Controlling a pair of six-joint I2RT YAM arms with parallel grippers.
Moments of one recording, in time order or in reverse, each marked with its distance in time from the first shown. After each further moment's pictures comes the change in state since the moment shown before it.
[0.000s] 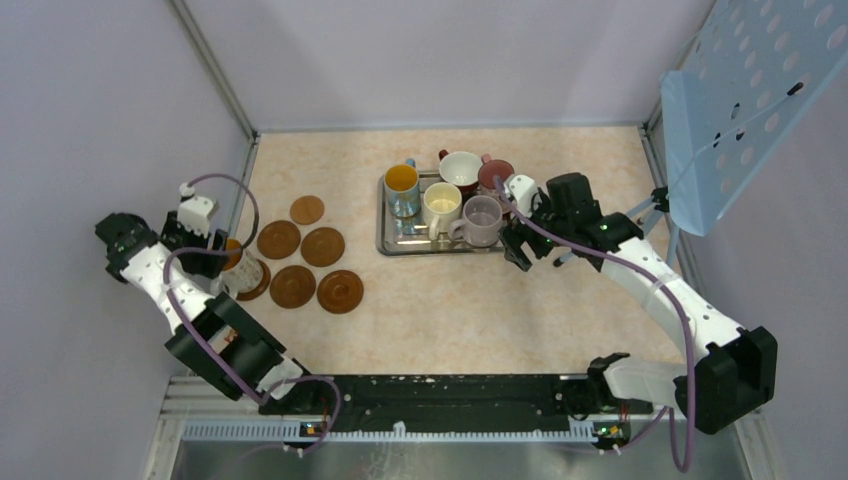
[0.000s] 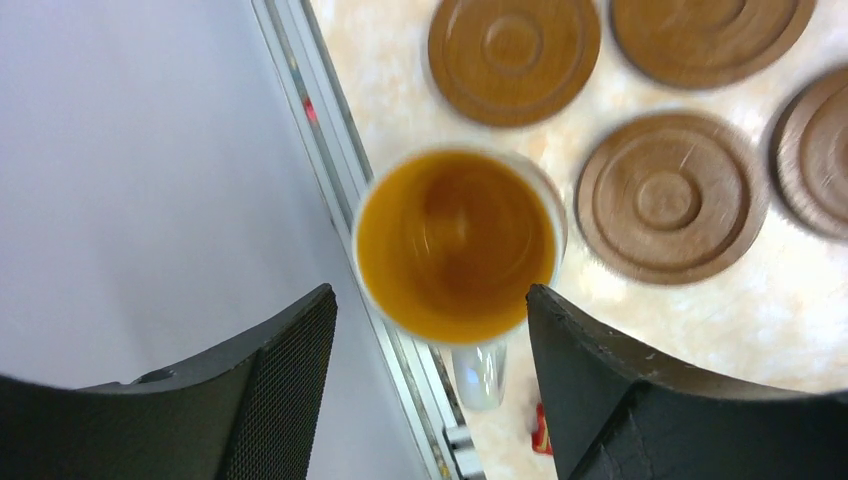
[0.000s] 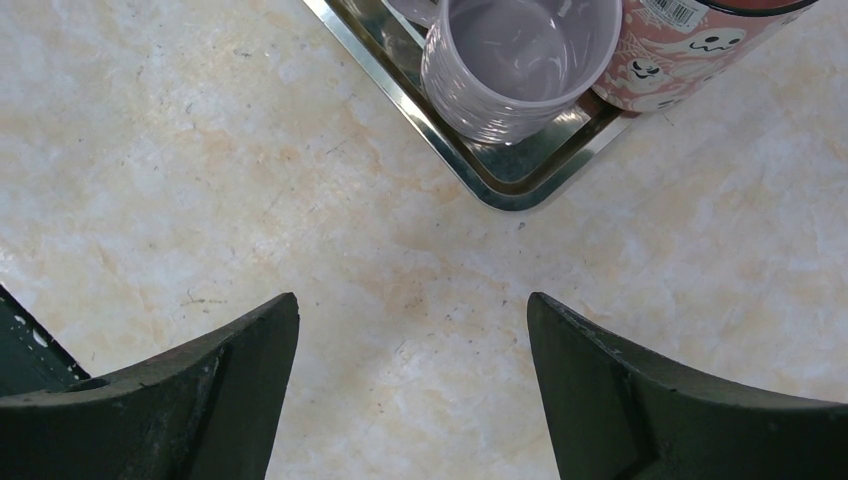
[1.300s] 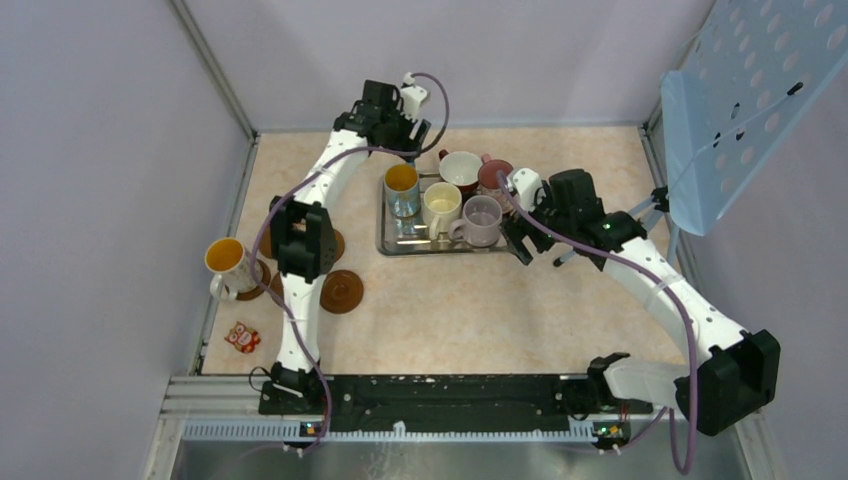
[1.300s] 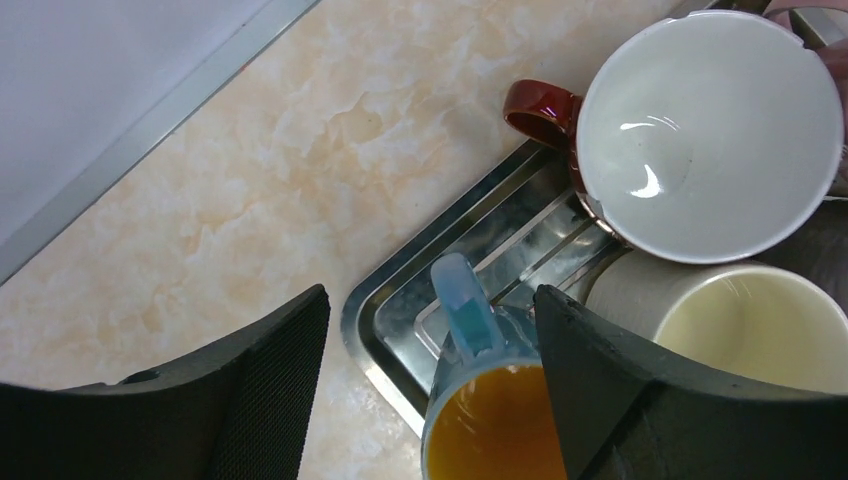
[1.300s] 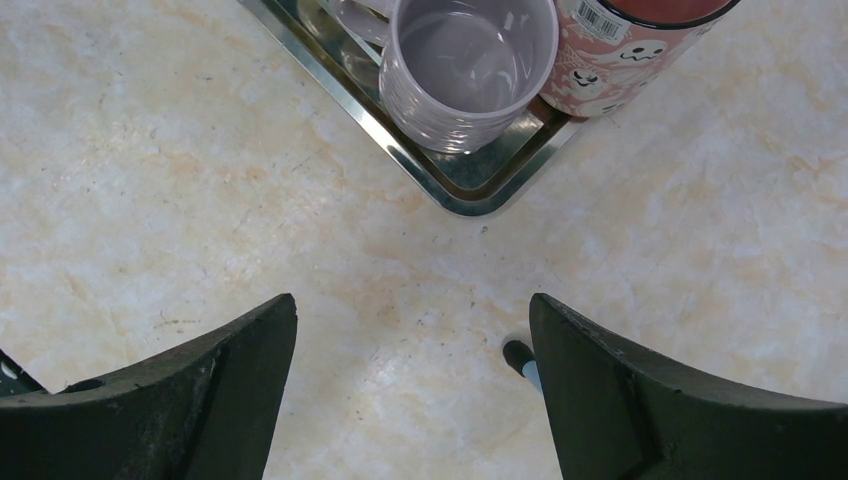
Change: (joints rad) left arm -1.221 0.854 1.002 0.245 -0.480 -0.882; right arm -0.006 -0.008 0.021 0.016 0.062 0.016
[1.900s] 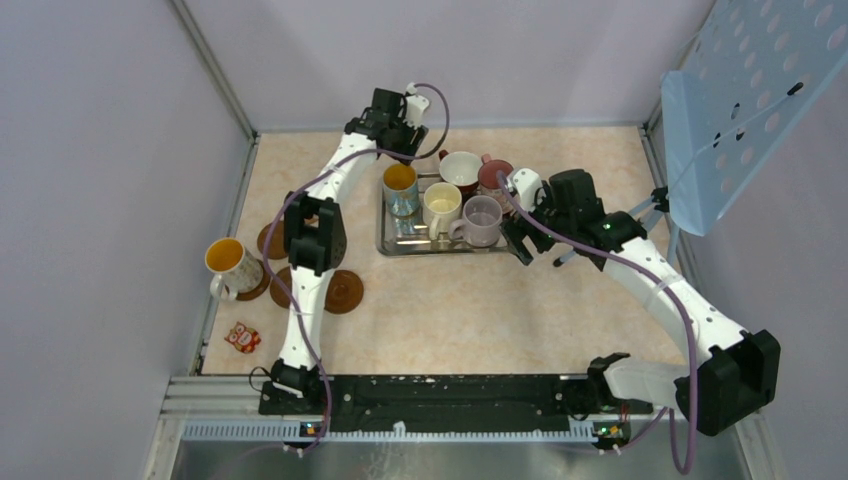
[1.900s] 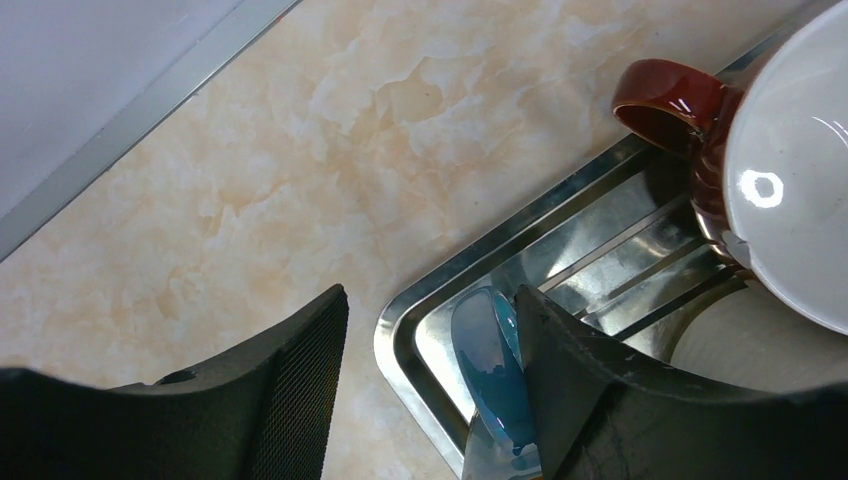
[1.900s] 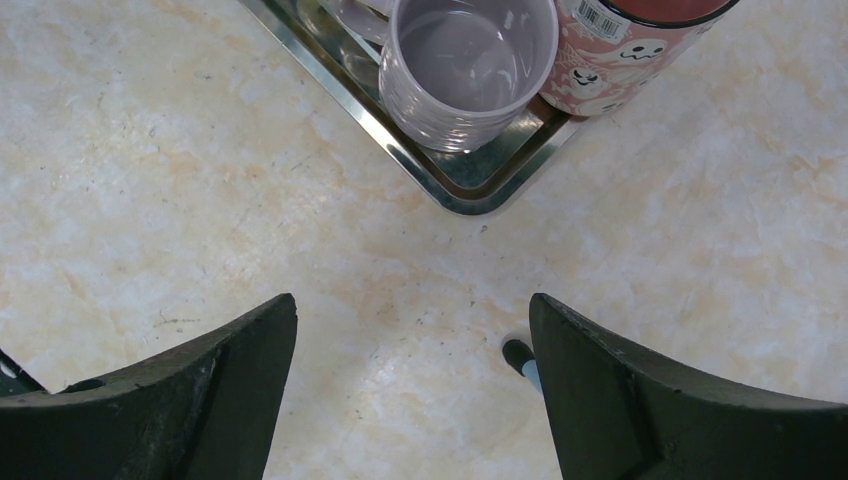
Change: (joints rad) left arm -0.014 0.161 0.098 0.001 -0.139 0.012; right arm -0.002 0.000 0.000 -0.001 0.000 -0.003
